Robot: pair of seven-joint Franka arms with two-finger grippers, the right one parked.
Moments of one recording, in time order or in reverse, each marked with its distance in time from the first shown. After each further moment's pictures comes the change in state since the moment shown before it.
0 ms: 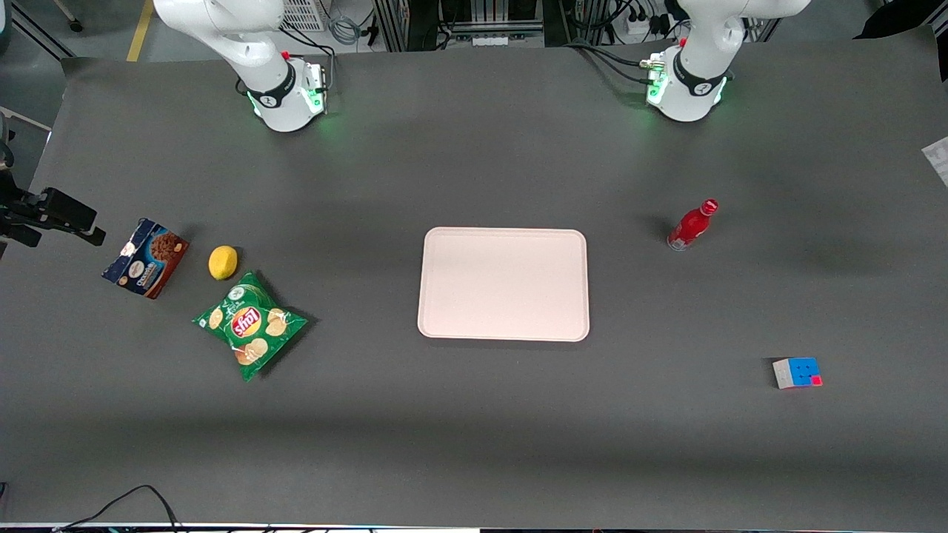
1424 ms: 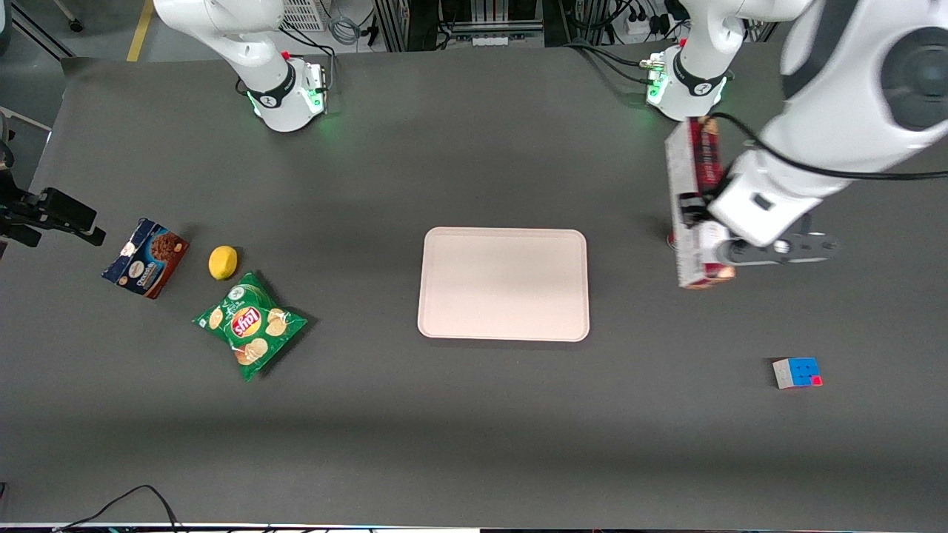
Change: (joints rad) arm -0.134 -0.090 -0.870 0.173 0.004 -0.218 -0.627
